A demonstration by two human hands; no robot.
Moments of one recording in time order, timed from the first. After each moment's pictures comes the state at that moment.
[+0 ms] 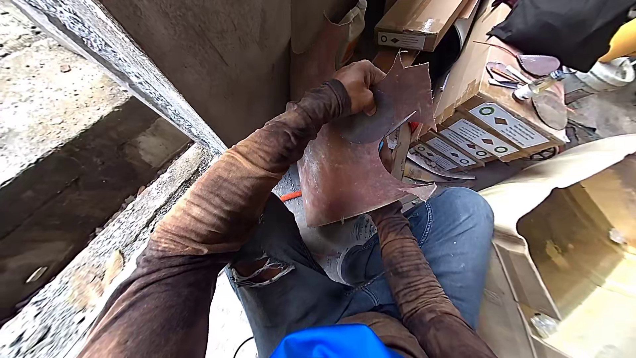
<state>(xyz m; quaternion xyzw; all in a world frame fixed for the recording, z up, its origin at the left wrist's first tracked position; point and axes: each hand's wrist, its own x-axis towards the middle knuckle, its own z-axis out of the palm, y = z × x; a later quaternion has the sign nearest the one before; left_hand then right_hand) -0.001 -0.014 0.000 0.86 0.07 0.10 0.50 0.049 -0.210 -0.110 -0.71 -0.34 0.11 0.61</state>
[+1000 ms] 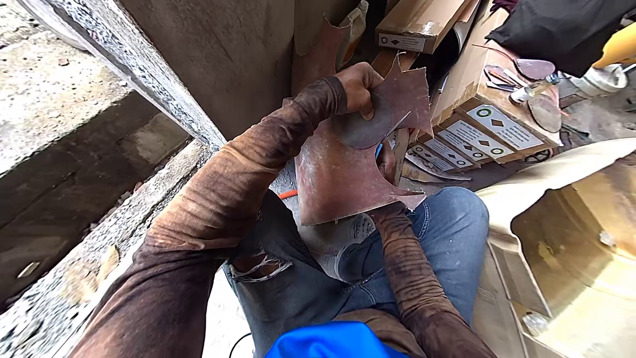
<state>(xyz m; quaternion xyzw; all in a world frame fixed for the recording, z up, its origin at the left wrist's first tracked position) -0.016 -0.019 0.010 0.83 0.05 0.06 0.55 0.046 -0.249 -0.135 -0.75 -0.48 0.02 0.46</state>
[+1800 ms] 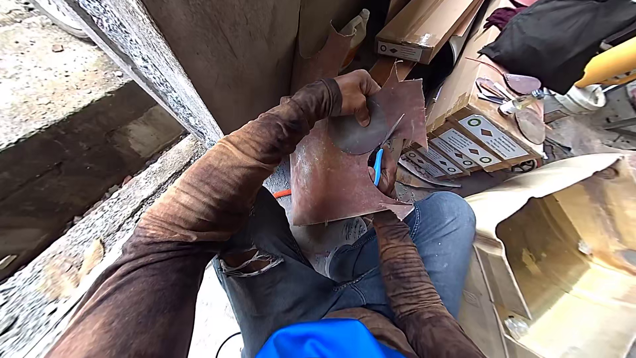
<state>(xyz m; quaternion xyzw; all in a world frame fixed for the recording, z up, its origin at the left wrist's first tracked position) -0.023 -0.019 0.012 0.82 0.01 0.03 0.57 0.088 -0.238 -0.149 -0.56 -0.60 0.06 0.57</state>
